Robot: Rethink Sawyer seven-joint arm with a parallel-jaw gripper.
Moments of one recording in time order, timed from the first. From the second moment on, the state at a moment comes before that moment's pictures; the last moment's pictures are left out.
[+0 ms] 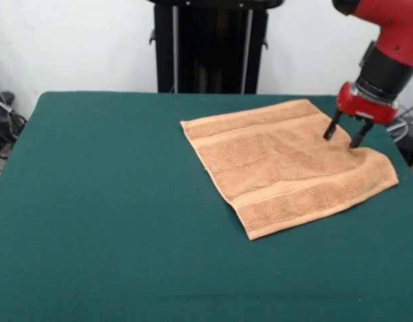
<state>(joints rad) 0.63 -0.32 -0.39 1.76 0.48 0.27 1.80</state>
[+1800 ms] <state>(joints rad) 0.62 -0.44 -0.39 1.77 0.49 0.35 1.80</state>
